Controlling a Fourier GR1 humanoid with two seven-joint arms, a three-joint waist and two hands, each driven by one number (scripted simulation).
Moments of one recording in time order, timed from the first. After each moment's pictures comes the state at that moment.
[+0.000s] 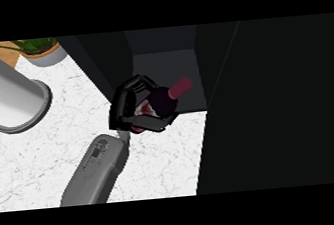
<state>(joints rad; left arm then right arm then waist) -0.50 0.00 -0.22 -1.01 0.17 0.23 -0.35 0.12 -0.56 0.66 -2.51 0.05 -0.61 0.28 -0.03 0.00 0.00</state>
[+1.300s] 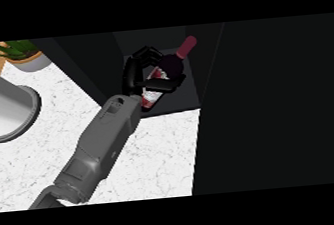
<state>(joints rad) -0.96 0.00 -0.23 -0.39 0.41 0.38 -0.43 0.20 -0.56 0.67 -2.50 0.02 -0.55 0.14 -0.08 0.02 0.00</state>
